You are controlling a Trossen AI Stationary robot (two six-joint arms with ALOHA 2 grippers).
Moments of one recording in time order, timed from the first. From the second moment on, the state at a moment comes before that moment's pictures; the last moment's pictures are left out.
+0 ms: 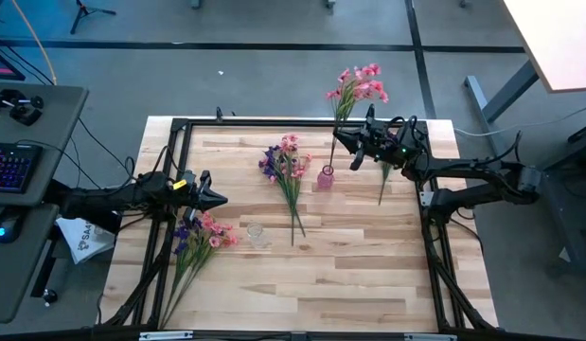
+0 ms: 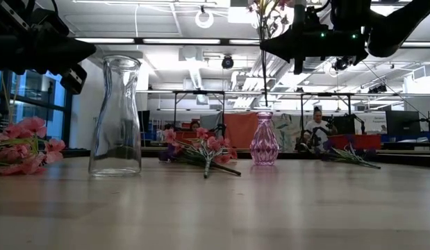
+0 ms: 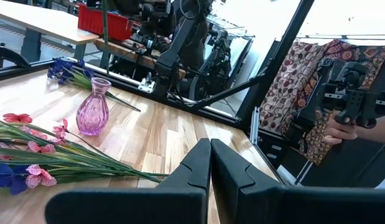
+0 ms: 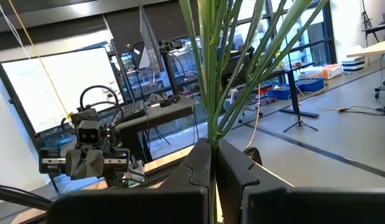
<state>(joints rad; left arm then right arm) 0.05 0.02 0.01 0.03 0.12 -0.36 -0.47 1.19 0.49 0.85 -0.14 0.27</state>
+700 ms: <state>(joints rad) 0.05 0.02 0.01 0.03 0.12 -0.36 -0.47 1.20 0.49 0.79 -0.11 0.24</state>
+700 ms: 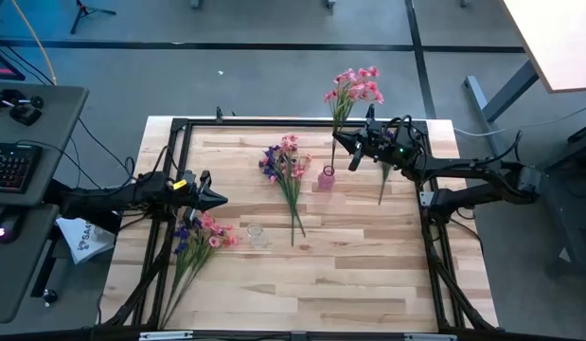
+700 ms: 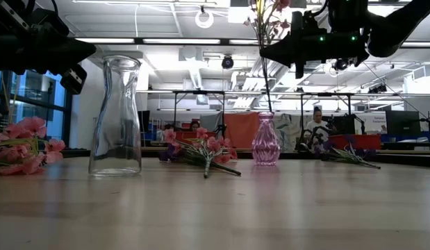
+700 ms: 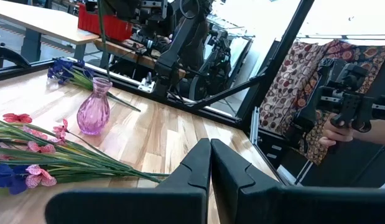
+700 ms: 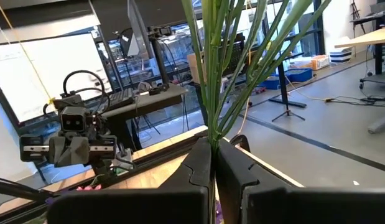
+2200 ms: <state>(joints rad) 0.05 0.02 0.01 0.03 0.12 -0.36 -0.41 1.20 0.49 0.63 -0.06 0.21</state>
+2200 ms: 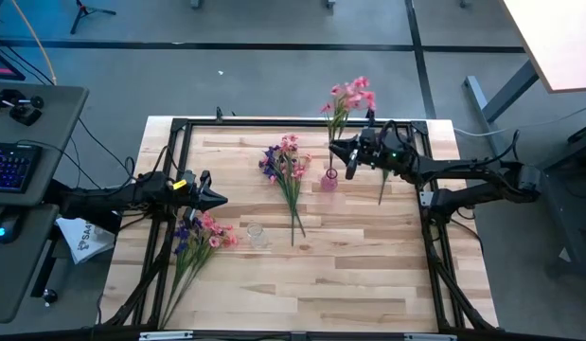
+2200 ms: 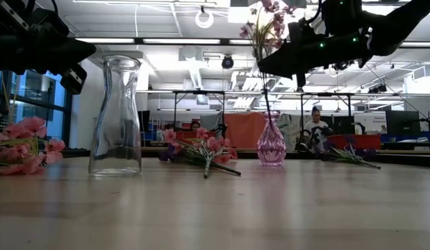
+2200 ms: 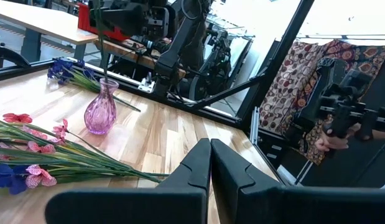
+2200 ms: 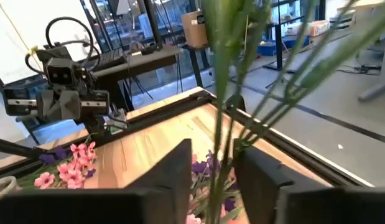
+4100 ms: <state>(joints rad) 0.05 0.02 0.01 0.03 0.12 -0.36 -0.14 0.85 1.04 -1.02 -0.17 0.33</state>
